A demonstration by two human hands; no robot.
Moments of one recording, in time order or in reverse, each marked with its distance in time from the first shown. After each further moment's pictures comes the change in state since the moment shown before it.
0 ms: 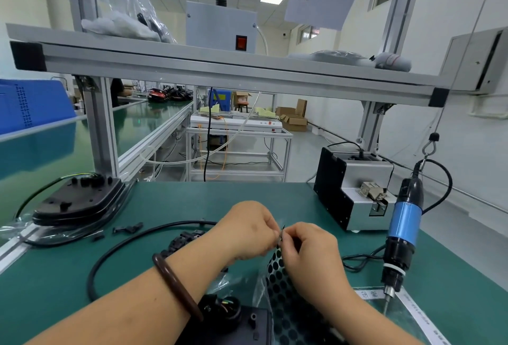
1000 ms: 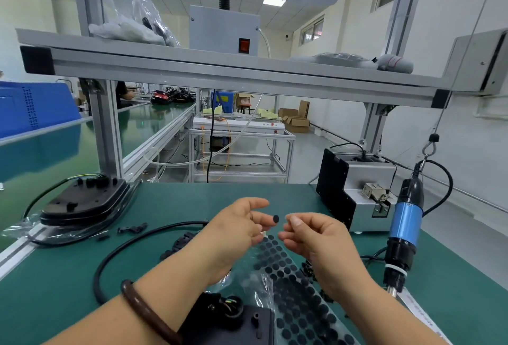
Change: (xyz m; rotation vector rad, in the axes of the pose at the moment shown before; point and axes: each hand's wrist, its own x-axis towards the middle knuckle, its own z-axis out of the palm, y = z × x) left_hand -0.017 -0.020 -0.004 -0.498 0.060 -0.025; right_hand 0.012 -0.006 -0.019 0.900 -0.099 0.371
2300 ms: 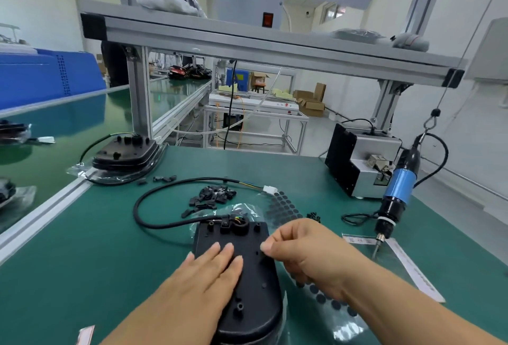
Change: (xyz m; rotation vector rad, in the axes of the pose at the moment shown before) left_hand -0.189 -0.051 -0.015 1.482 0.026 0.357; right_hand -0.097 -0.026 0.019 -0.434 -0.515 0.326
